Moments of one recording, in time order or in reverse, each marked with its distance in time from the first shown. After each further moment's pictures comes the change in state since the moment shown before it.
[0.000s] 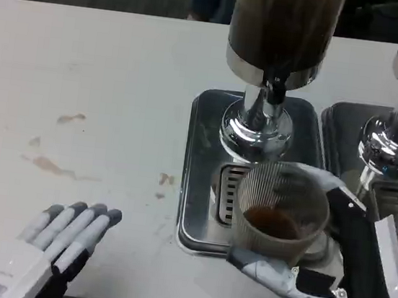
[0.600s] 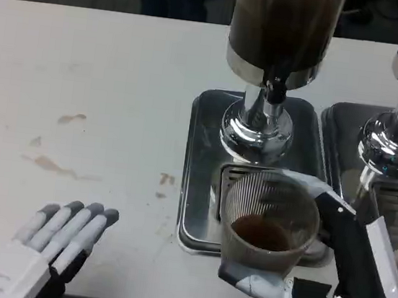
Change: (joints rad) left arm 0.009 -0.001 0.000 -0.013 0.034 0.015 0.039; right arm 0.023 -0.041 0.001 -0.046 0.037 0.000 0.081
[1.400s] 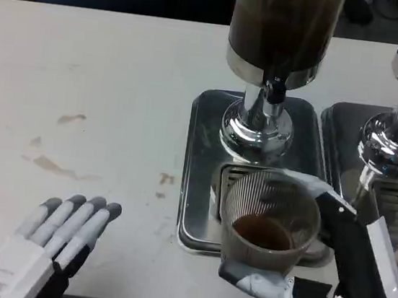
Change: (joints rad) left arm 0.000 -0.008 -0.011 -0.035 0.009 0.036 0.000; right arm 0.002 0.012 -0.005 -0.001 0.003 0.000 0.009
